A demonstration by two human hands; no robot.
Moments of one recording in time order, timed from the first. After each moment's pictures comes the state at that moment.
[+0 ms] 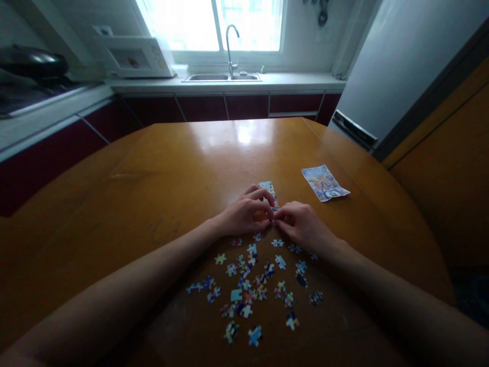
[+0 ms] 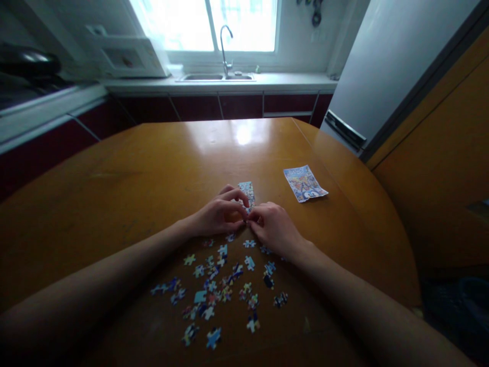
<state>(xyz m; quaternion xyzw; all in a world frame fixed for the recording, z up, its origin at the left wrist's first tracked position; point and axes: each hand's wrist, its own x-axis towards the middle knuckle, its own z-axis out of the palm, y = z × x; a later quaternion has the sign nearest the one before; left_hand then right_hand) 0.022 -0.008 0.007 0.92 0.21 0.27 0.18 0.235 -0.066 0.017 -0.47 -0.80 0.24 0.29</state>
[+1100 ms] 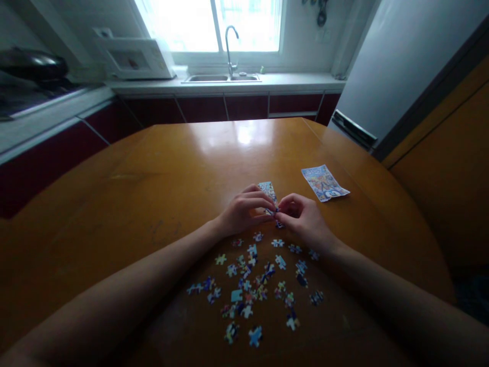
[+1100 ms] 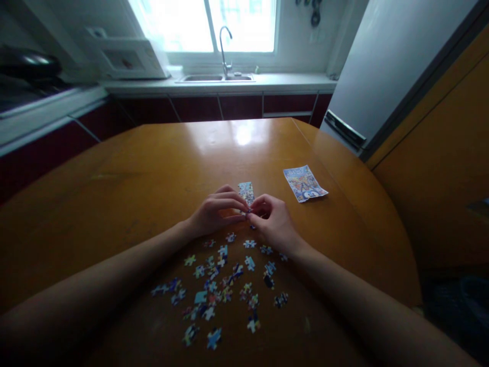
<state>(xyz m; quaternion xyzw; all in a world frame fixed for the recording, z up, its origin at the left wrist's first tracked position) 0.024 -0.008 0.013 0.89 0.17 0.37 0.19 0.224 -0.066 0.020 -0.47 -0.58 0.48 0.45</state>
